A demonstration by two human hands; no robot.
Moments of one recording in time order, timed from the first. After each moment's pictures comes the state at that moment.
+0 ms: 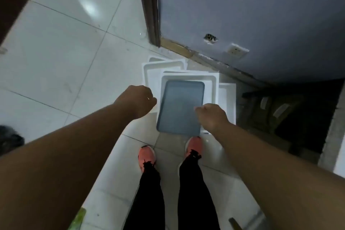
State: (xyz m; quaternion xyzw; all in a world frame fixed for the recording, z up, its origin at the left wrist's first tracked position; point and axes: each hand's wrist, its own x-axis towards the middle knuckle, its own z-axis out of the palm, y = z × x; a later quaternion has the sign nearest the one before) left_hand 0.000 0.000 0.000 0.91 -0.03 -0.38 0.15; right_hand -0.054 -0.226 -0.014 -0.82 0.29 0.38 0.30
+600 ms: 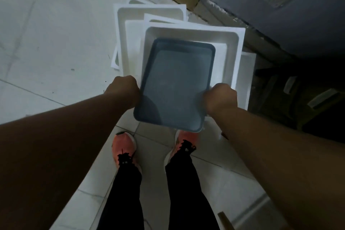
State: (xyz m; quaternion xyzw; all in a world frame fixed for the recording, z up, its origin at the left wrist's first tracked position) left_hand -0.042 -0.030 -0.260 0.87 0.12 -0.45 0.15; right_hand -0.060 -0.272 -0.237 -0.86 0.35 0.34 0.14
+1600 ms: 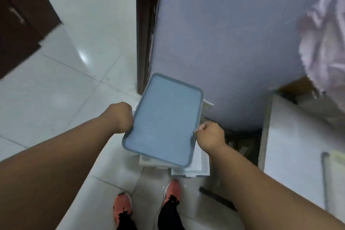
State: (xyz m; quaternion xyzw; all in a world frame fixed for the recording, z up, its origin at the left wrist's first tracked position) left_hand 0.034 0.025 0.109 0.92 0.04 -0.35 0.19; right_hand -0.030 -0.240 0.120 -0.88 0.32 0.20 0.29
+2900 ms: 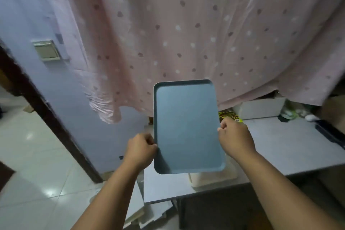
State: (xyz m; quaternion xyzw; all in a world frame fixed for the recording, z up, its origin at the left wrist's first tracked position) left_hand -0.295 -0.341 0.470 0.92 -0.16 -0.09 0.35; right_hand -0.435 -0.572 0.484 -0.87 0.38 -0.20 0.23
